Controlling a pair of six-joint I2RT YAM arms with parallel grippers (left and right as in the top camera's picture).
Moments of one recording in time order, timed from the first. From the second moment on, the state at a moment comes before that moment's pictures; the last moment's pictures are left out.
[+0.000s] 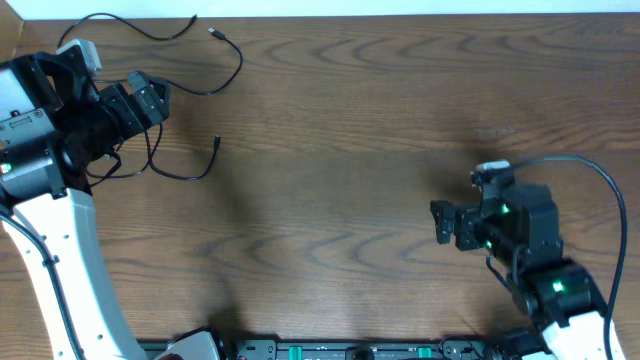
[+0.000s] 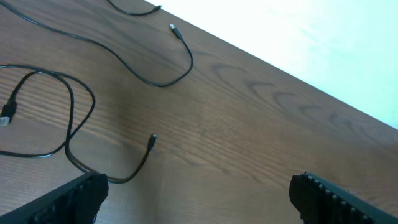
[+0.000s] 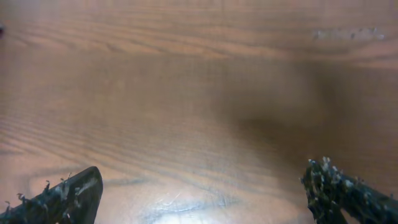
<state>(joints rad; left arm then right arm) 0.38 1.37 1.55 -0.97 0.46 -0.17 0.25 0.79 0.58 -0.53 -0.09 0.17</state>
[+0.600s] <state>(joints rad) 0.38 1.37 1.55 -0.97 0.46 -0.17 0.25 0.52 0.19 -0.14 -0.09 0.17</state>
